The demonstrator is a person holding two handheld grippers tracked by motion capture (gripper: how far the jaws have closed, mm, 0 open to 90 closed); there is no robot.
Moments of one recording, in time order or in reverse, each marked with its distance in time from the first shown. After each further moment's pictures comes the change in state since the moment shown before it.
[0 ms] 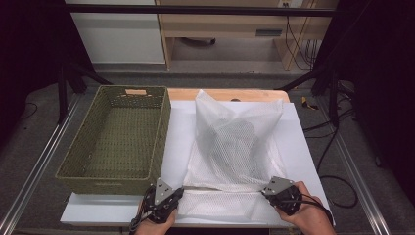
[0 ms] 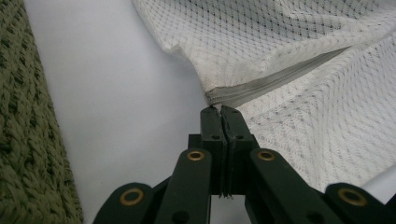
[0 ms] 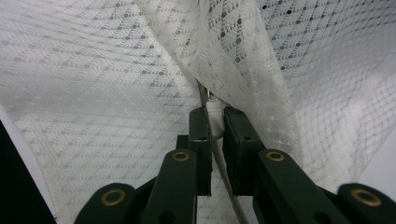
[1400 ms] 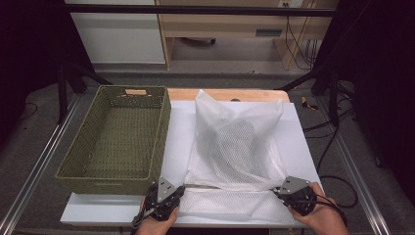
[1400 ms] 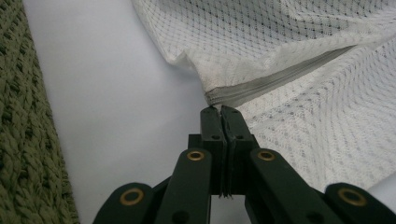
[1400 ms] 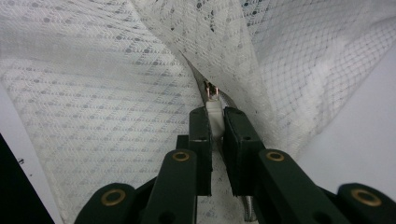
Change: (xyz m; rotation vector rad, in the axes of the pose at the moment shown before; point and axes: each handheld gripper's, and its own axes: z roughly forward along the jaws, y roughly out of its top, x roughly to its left) left arm 0.000 0.003 0.006 0.003 0.009 0.007; right arm -0.018 -0.028 -0.013 -0.007 -0.019 0.040
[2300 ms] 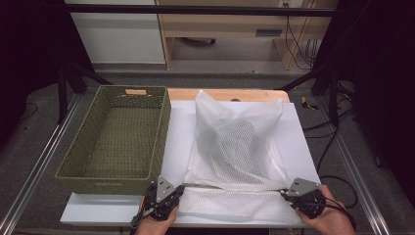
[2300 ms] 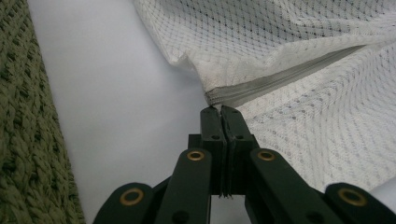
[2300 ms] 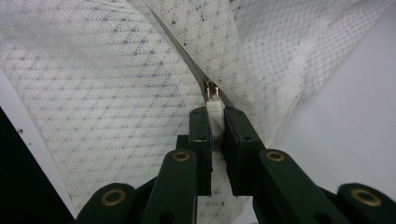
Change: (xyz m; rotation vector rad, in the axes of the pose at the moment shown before) left arm 0.000 0.002 -0.003 -0.007 0.003 -0.001; right arm -0.004 -0.015 -0.013 0.002 -0.019 0.028
